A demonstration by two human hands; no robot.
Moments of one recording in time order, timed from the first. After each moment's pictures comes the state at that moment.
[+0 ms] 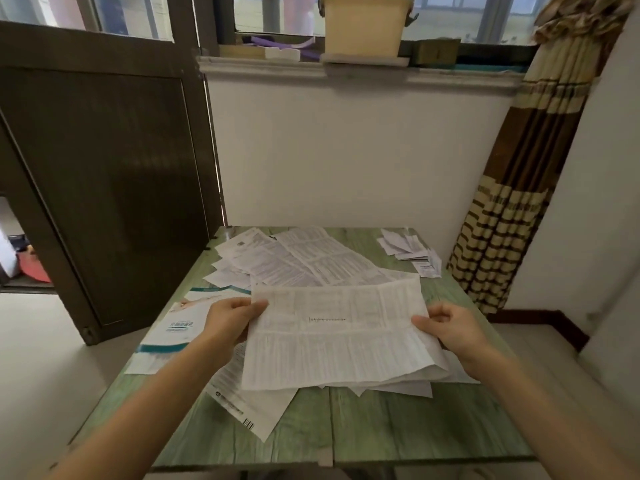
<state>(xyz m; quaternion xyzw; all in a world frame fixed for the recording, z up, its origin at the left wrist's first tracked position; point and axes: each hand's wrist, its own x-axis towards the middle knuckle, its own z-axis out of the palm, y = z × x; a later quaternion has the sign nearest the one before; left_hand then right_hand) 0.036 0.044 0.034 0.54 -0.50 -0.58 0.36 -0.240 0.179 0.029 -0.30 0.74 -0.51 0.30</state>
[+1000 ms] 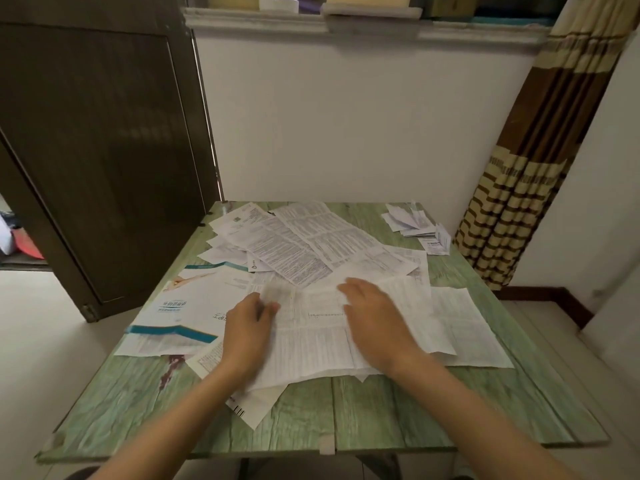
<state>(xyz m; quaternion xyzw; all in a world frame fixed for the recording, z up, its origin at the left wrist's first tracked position) 0.014 0.051 -0.032 0.55 -0.67 -0.31 0.38 -0.153 0.140 0.007 -0.67 0.72 -0.18 -0.01</state>
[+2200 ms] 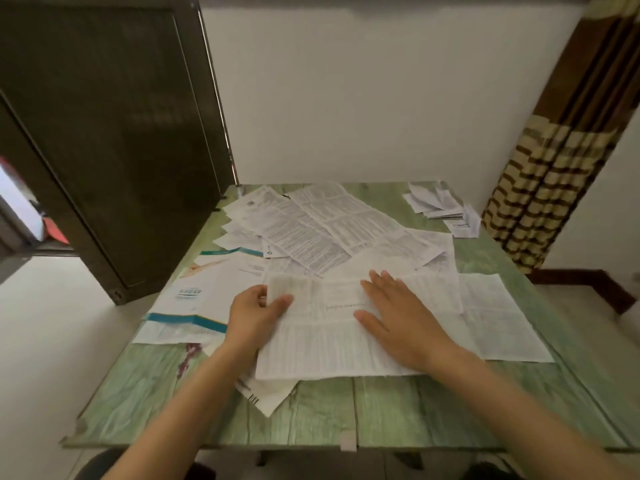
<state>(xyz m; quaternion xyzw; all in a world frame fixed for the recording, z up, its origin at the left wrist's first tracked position) 0.023 0.048 -0.017 0.56 -0.59 -0.46 0.36 -0.174 0.136 -0.016 -0.68 0.72 -0.08 0.10</state>
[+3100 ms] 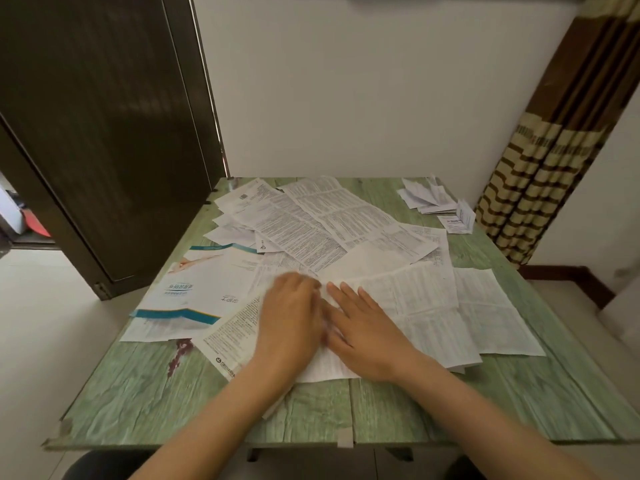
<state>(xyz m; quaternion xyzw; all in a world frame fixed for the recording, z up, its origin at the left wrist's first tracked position) -0.008 0.077 -0.026 0.44 -0.83 -0.09 0.33 -0.141 0.127 -0.038 -0.74 0.66 -0.04 0.12</state>
